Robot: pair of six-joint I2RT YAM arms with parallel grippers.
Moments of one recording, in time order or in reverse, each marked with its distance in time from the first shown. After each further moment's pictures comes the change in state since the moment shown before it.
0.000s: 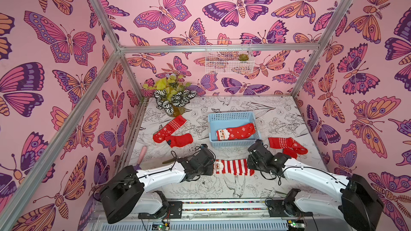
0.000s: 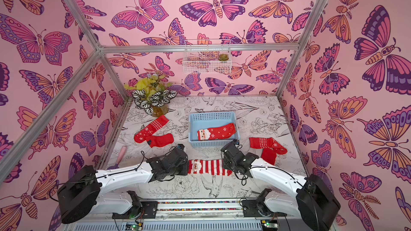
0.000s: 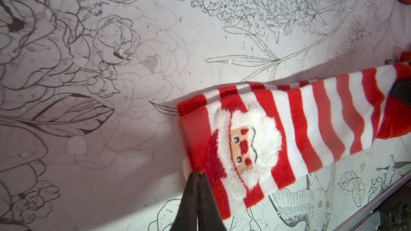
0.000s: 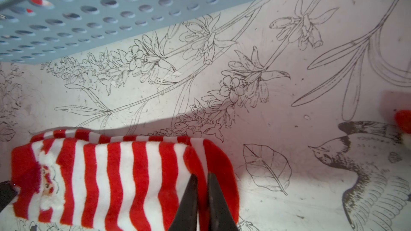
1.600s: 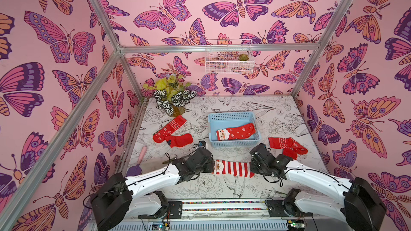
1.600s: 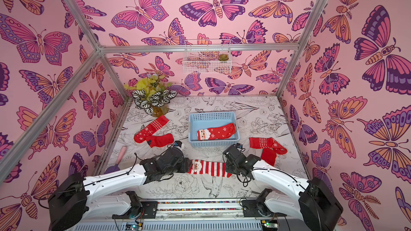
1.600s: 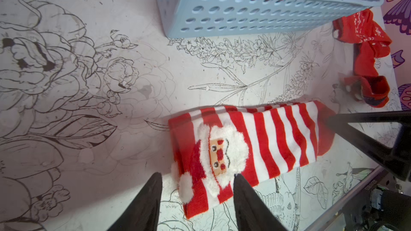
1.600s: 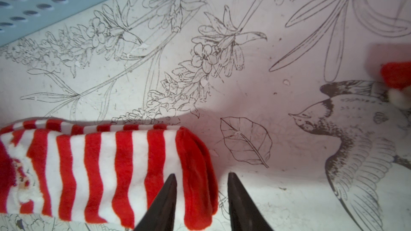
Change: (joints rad) left arm -0.001 -0.109 -0.012 0.022 -0.041 -0.012; right arm -0.006 -0.055 -0.036 -0.073 -0.030 0.066
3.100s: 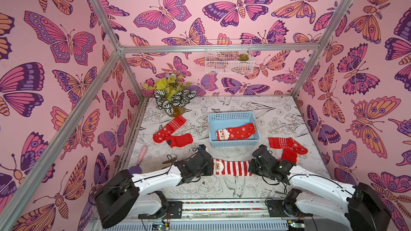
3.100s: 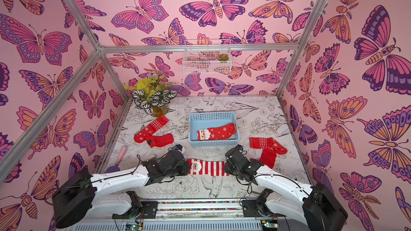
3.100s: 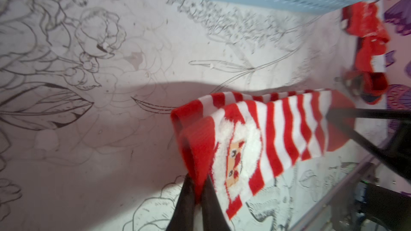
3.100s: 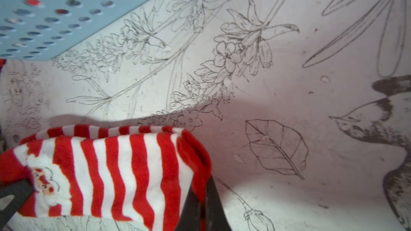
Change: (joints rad) left arm 0.000 -0.018 -0.061 0.079 0.086 -0.092; right arm 0.000 -0.093 -0.100 0.158 -0.062 0.037
